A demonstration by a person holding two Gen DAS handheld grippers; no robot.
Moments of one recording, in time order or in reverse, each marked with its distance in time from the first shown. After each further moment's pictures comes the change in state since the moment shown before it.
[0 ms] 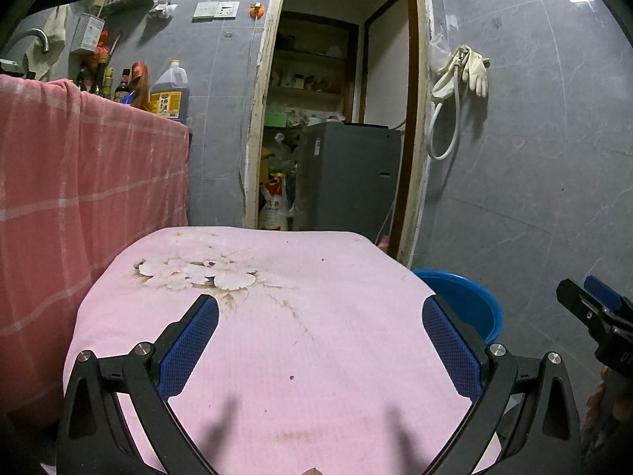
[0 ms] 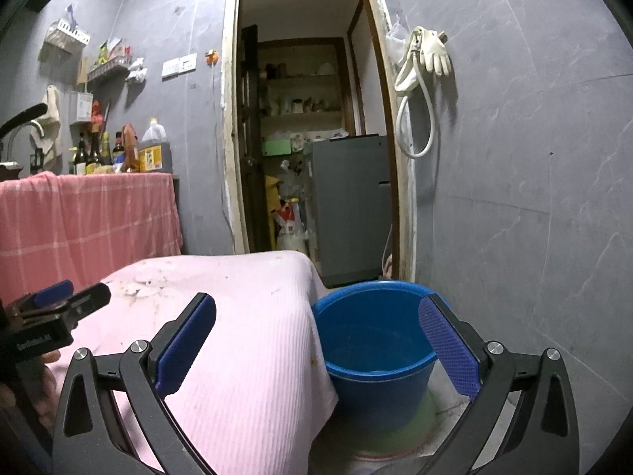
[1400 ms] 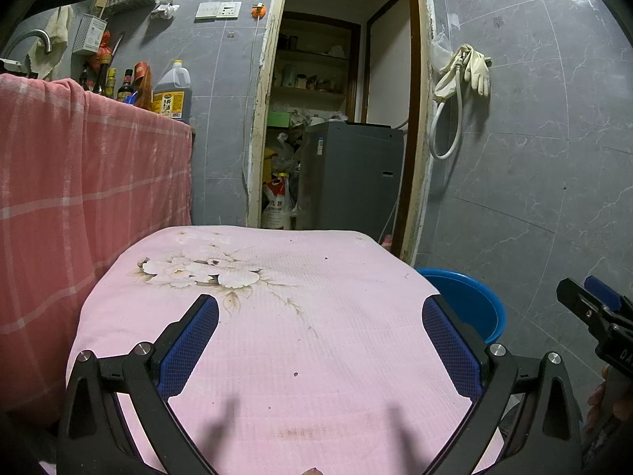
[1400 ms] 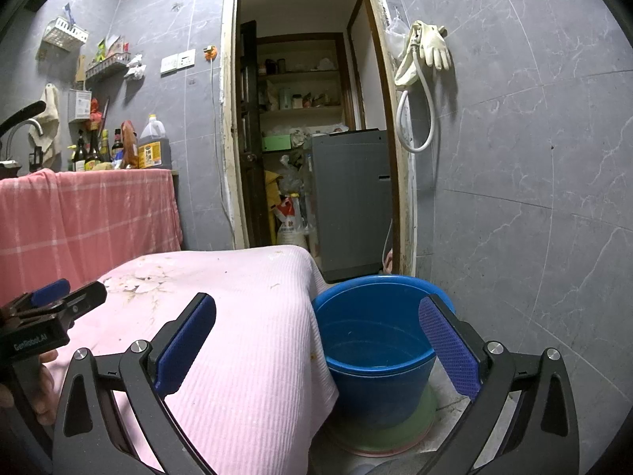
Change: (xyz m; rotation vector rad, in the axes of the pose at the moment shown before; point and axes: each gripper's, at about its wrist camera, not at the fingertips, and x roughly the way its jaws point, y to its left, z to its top) left arm 0.000 0.004 0.000 -0.001 0.001 0.008; right arm 0.002 -0.001 -0.004 0.000 0.012 -0.001
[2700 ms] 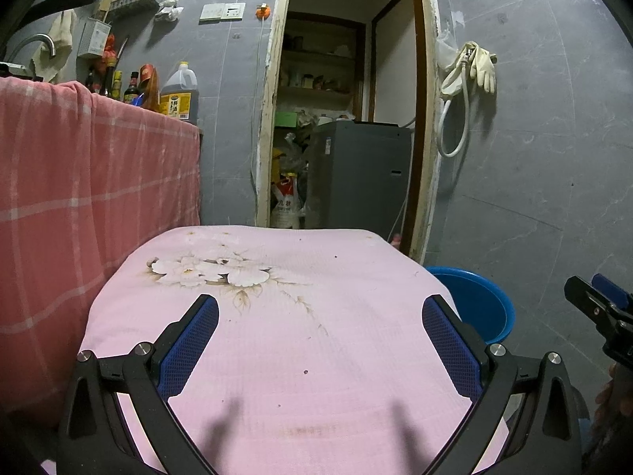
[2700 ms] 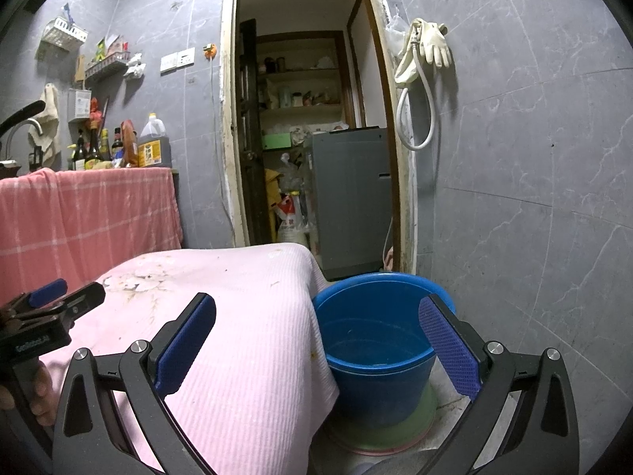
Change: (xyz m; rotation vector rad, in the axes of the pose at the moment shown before) left arm 0.003 0.011 -0.002 0.012 0.003 0.030; right arm -0.001 0.001 -0.002 0.001 0.004 0.000
